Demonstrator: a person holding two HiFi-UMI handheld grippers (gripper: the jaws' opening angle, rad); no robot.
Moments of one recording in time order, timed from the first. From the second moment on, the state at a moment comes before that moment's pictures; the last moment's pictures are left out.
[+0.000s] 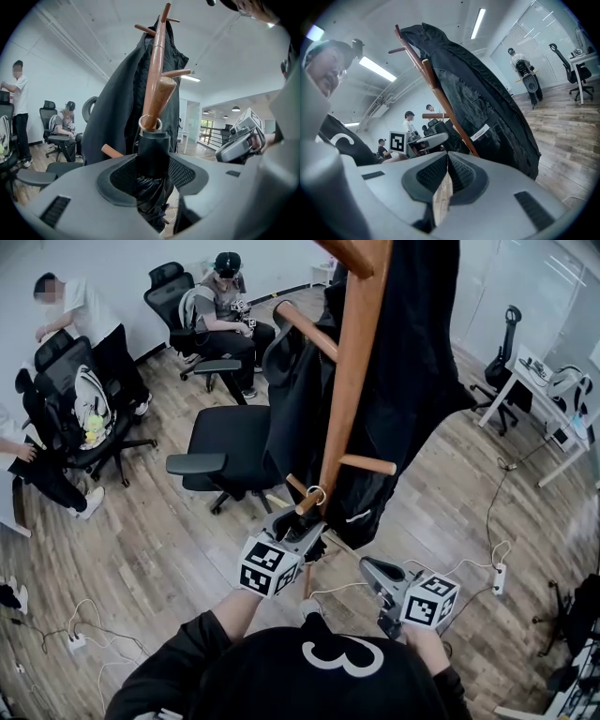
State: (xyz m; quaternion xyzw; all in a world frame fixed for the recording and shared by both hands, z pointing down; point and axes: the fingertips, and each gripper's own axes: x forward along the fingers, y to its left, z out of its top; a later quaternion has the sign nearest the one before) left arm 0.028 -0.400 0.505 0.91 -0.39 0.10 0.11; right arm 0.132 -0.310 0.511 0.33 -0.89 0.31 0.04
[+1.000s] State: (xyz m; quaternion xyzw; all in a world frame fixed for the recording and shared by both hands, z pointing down) left arm -0.002 -0.358 0.463 0.92 -0.38 0.08 0.10; right arm 0.083 -0.282 0.486 0.31 -0.91 0.29 0.04
